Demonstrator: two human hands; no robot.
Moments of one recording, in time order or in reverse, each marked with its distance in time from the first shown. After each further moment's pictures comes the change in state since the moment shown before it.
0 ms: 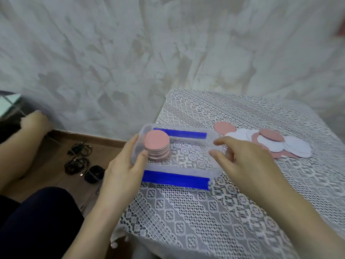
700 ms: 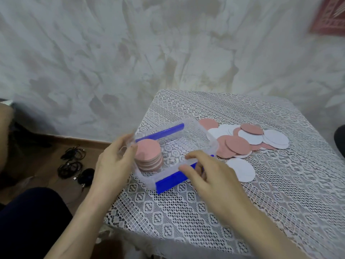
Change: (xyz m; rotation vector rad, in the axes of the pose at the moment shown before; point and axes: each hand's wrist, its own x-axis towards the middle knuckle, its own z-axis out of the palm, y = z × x) left_hand -0.008 0.017 0.021 -0.102 0.036 0.033; right_hand -0.047 0.012 0.029 0.274 -0.069 -0.019
